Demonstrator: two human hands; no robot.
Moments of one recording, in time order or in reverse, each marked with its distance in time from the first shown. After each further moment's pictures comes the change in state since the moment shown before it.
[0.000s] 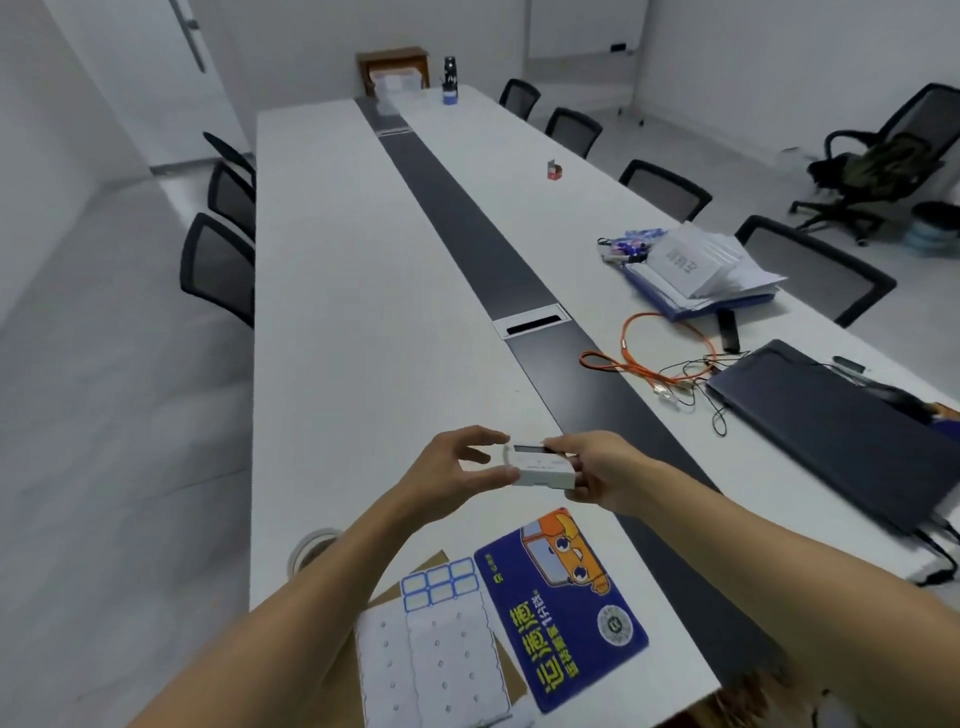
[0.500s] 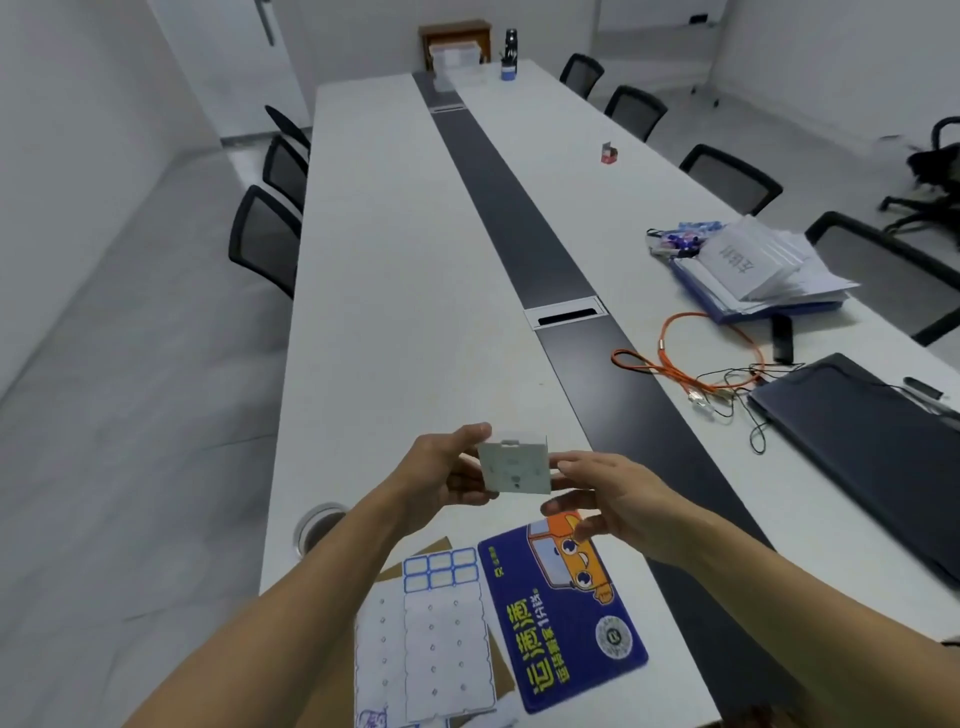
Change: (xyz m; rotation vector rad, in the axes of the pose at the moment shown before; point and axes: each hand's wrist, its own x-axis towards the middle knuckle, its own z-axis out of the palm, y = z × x) left_hand -0.005 0.004 0.007 -0.551 0.076 -0.357; right_hand -0.018 0.014 -0.030 -0.090 -0.422 -0.213
